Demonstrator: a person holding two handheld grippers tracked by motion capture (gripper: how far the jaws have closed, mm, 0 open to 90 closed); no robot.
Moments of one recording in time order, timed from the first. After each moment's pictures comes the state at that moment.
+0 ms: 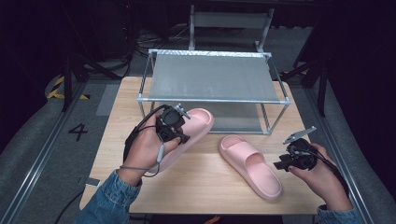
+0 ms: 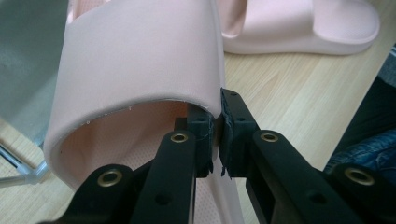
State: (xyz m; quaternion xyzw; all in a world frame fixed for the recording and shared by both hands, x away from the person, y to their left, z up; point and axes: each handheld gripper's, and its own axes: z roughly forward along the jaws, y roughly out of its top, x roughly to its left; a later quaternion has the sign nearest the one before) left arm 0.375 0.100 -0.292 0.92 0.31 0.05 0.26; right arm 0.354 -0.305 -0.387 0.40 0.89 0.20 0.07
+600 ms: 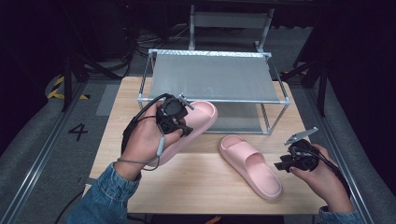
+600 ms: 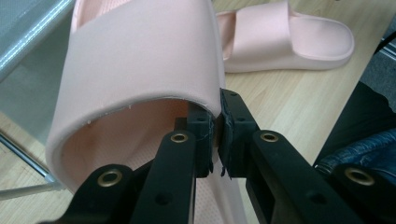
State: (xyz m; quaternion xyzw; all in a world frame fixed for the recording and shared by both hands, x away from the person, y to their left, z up) left arm 0.370 0.093 -0.253 0.92 0.28 0.06 0.26; right arm 0.351 -0.308 -0.386 0.40 0.89 0.21 0.07
